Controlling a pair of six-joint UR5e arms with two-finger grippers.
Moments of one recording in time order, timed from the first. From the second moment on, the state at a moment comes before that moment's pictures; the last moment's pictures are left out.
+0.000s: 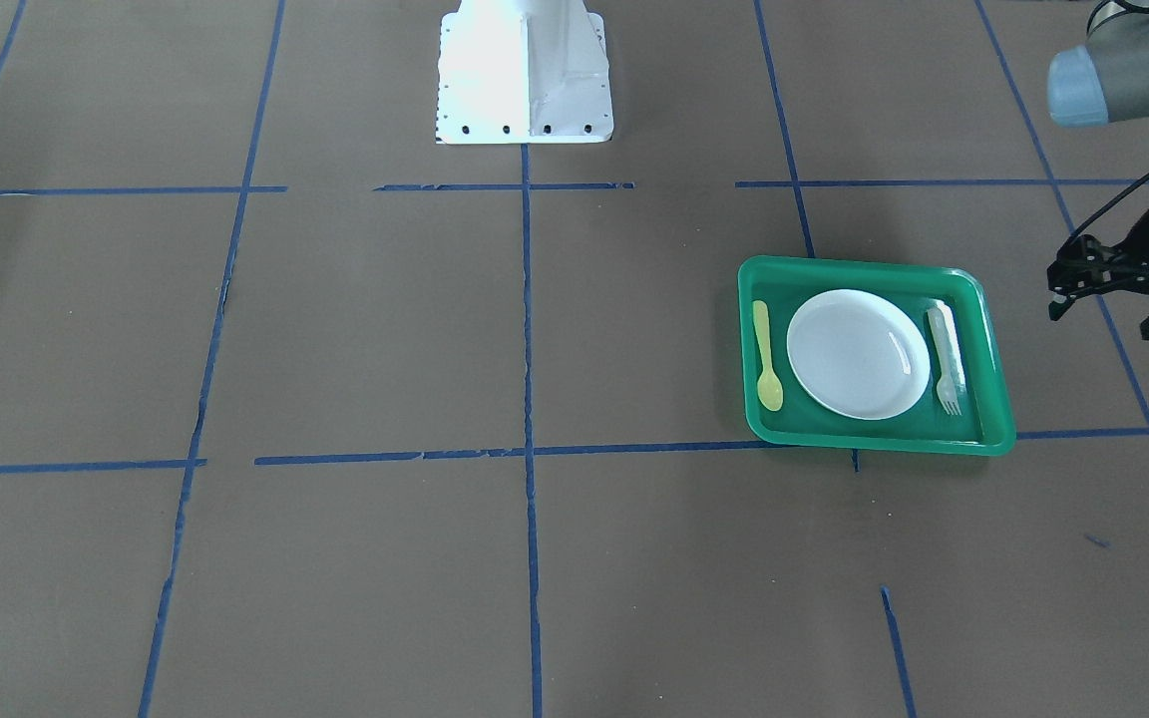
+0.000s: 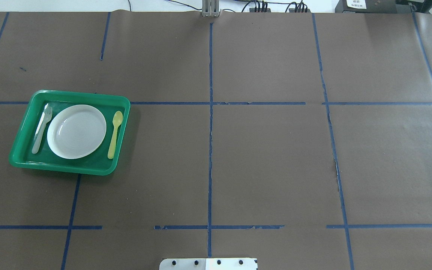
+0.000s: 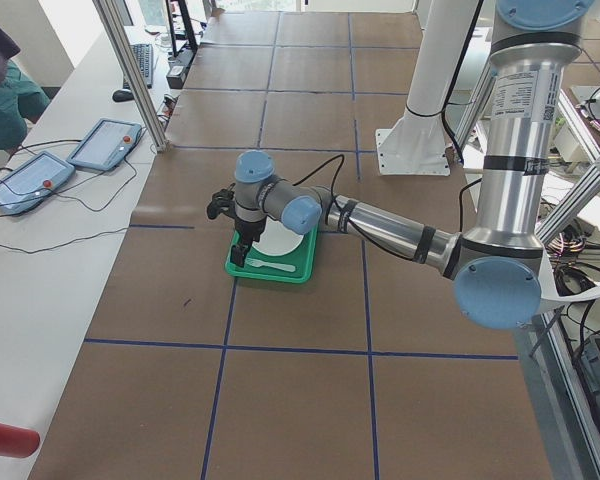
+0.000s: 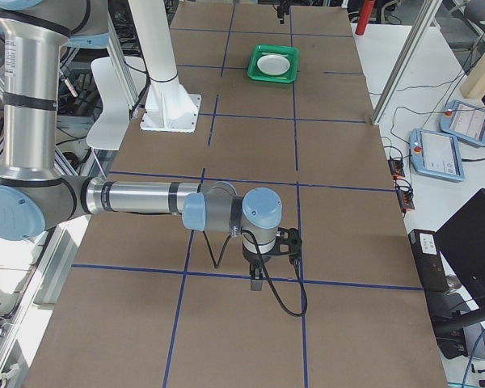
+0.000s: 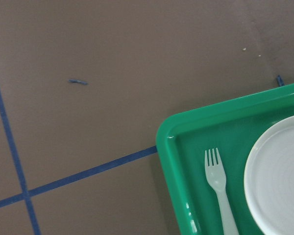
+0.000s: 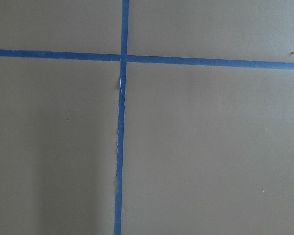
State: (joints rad) left arm -1.23 -1.63 -1.81 -1.74 -2.16 -0.17; right arm 1.60 -1.70 1.73 -1.63 2.29 -0.06
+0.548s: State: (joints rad) left arm -1.56 -1.57 -1.67 -1.58 -2.39 0.22; right arm 1.60 -1.70 1.73 -1.63 2.29 -0.06
